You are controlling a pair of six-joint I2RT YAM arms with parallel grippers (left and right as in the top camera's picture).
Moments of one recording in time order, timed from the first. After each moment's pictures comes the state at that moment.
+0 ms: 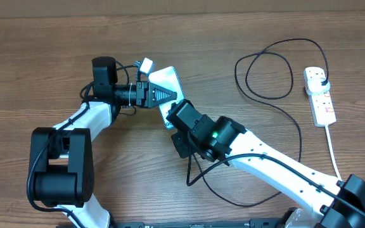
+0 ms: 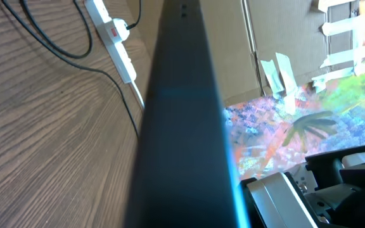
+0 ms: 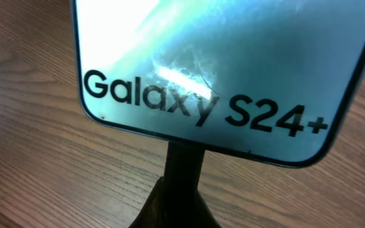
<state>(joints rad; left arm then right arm) -0.07 1.86 0.99 0.24 1.53 -0.60 0.88 1.58 1.23 -0.79 0.04 0.39</state>
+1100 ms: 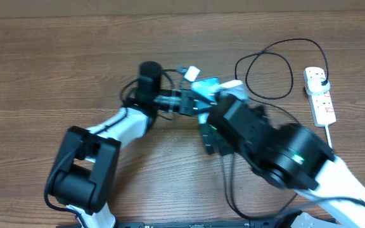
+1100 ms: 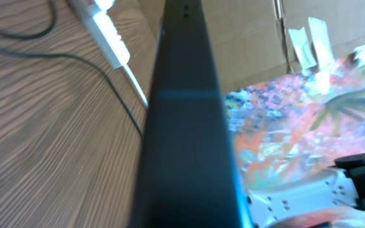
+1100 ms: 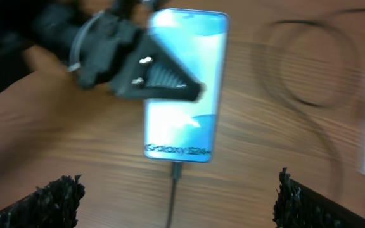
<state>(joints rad) -0.40 1.86 0.97 0.53 1.26 -0.83 0.88 1.29 1.56 -1.35 0.38 0.51</state>
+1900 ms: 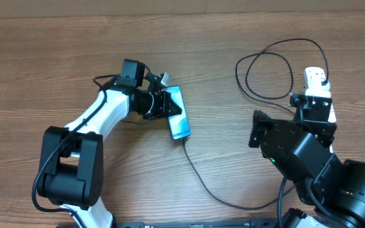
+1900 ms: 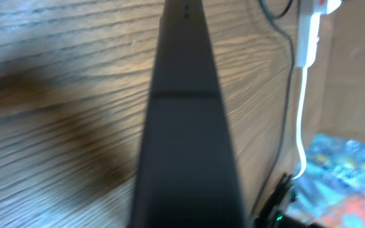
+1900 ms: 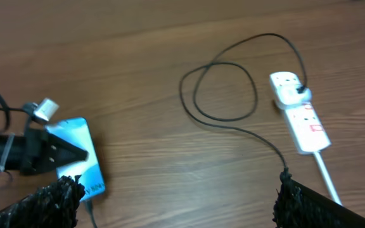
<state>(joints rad) -0.21 1.86 1.17 -0.56 0.79 -0.25 0.88 1.07 1.56 -1.42 0.67 0.80</state>
